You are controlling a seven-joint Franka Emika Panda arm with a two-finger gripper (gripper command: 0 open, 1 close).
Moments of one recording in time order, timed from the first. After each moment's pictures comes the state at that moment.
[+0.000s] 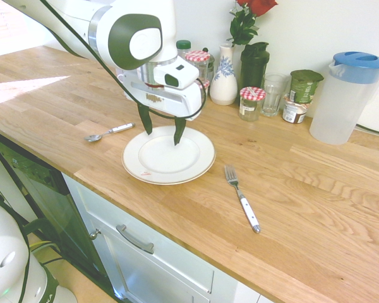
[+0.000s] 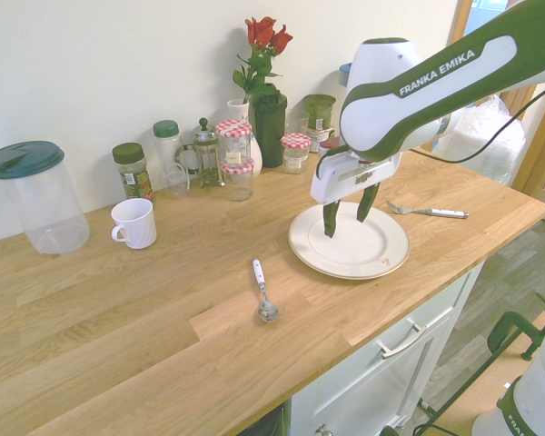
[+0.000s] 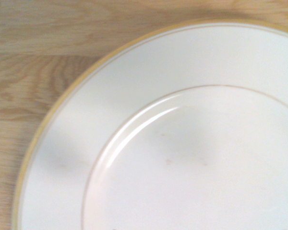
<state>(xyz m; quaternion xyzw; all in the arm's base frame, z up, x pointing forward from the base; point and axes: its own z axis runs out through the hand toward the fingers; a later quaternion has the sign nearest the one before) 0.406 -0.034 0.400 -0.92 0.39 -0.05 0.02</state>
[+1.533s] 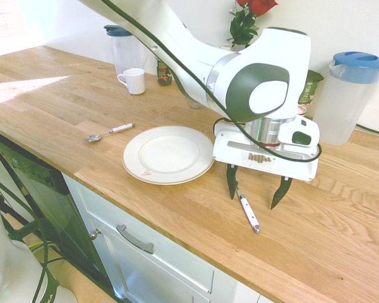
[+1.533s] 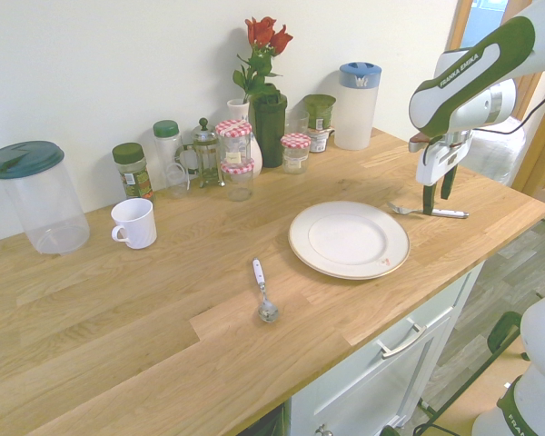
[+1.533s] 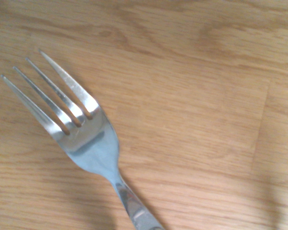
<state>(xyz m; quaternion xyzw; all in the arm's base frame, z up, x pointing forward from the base) 0.405 -0.274 0.334 -0.95 0.32 0.02 -0.05</state>
